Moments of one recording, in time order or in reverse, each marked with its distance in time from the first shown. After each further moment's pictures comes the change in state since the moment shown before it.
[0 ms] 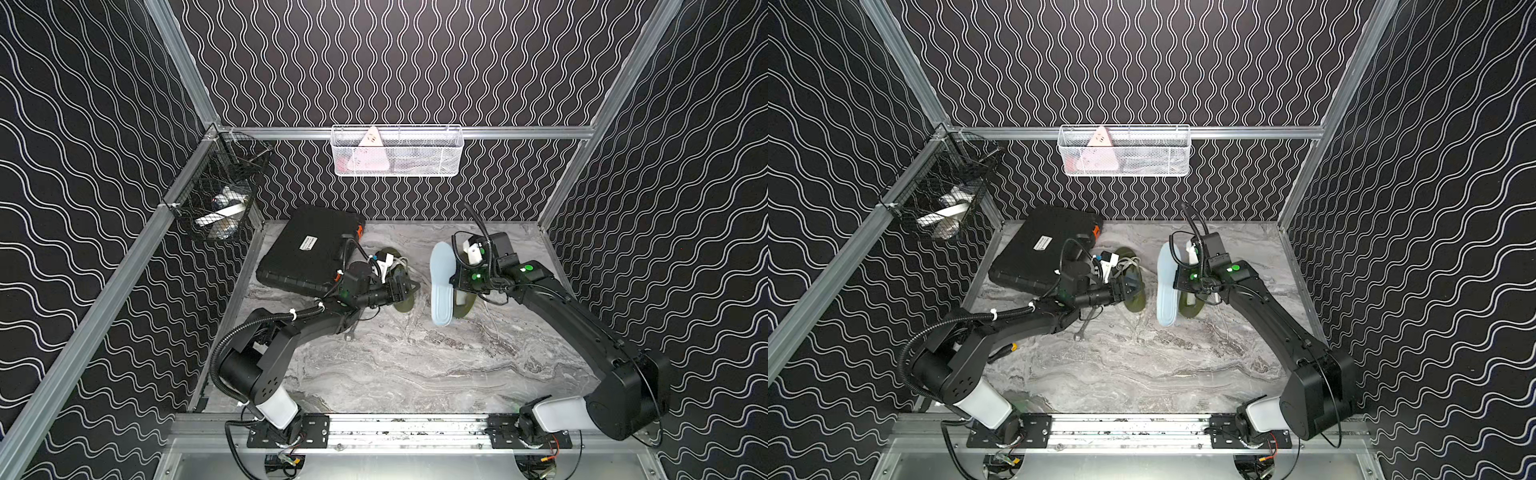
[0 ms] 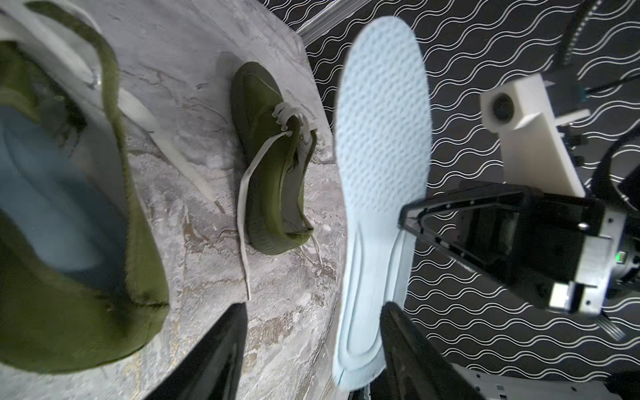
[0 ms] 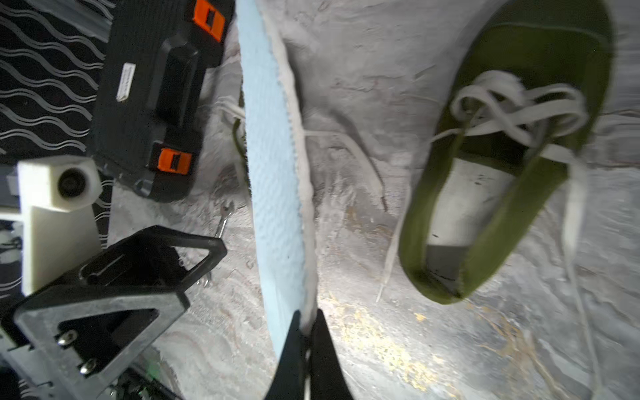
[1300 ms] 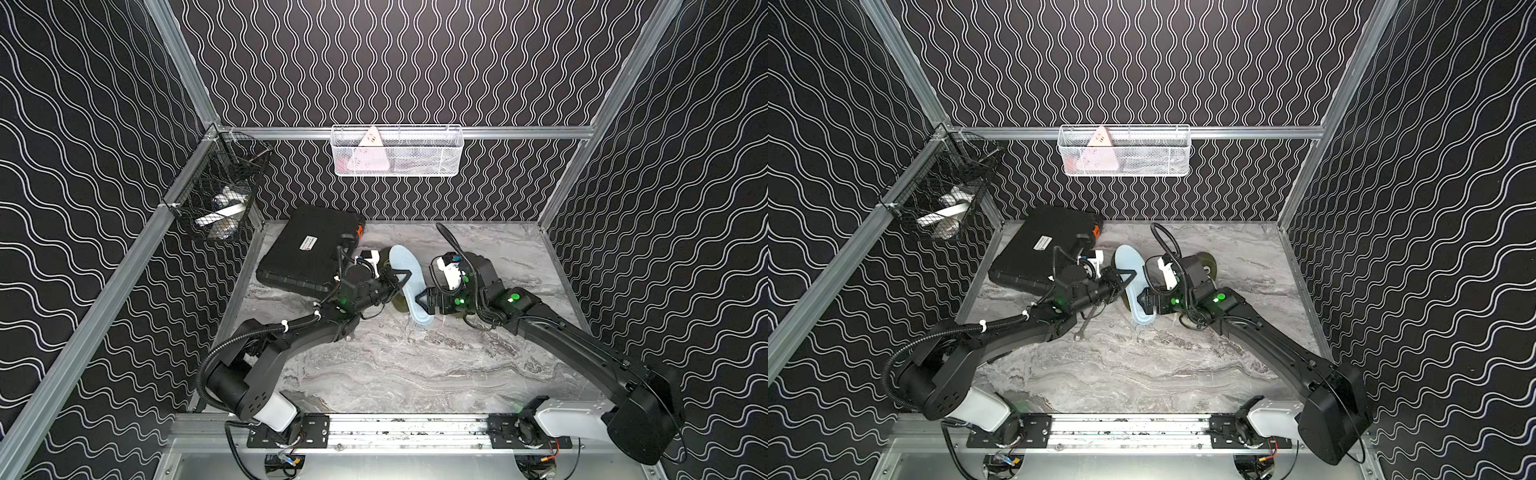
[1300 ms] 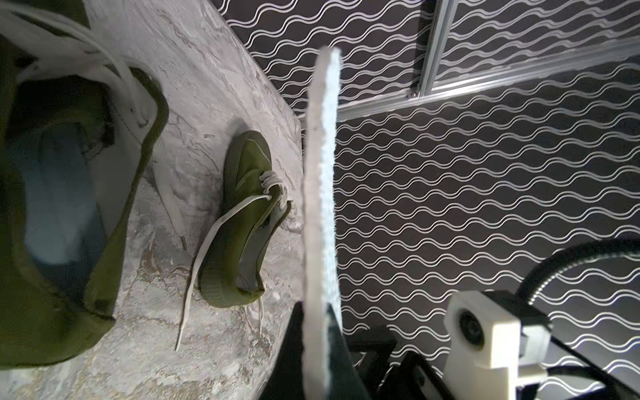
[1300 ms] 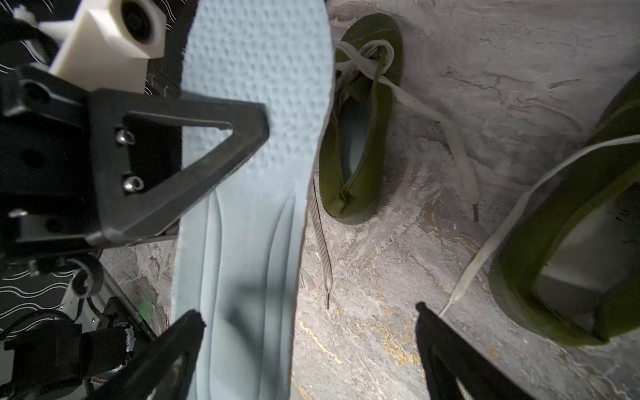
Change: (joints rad) left arm -0.049 -0.095 -0.045 0.091 -0.343 -0.417; right arm 0.195 -0.151 -0.231 0.238 0.062 -0.055
